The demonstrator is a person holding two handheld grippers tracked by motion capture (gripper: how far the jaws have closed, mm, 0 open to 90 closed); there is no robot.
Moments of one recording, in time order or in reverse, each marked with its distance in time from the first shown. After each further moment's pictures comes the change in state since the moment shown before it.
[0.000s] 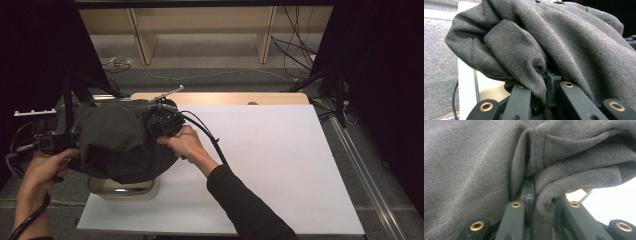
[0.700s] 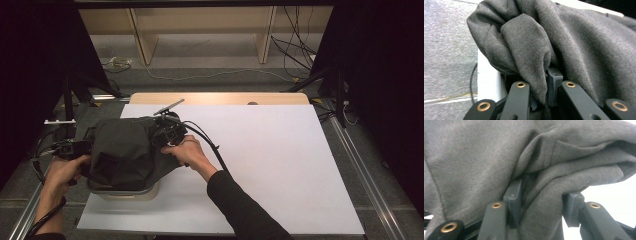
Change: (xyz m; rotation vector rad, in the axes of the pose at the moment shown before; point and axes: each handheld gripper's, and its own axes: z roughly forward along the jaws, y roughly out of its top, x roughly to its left) left arm 0.029 -0.024 0.047 0.086 0.146 -0.040; right arm -0.024 -0.028 0.034 0.114 0.001 0.065
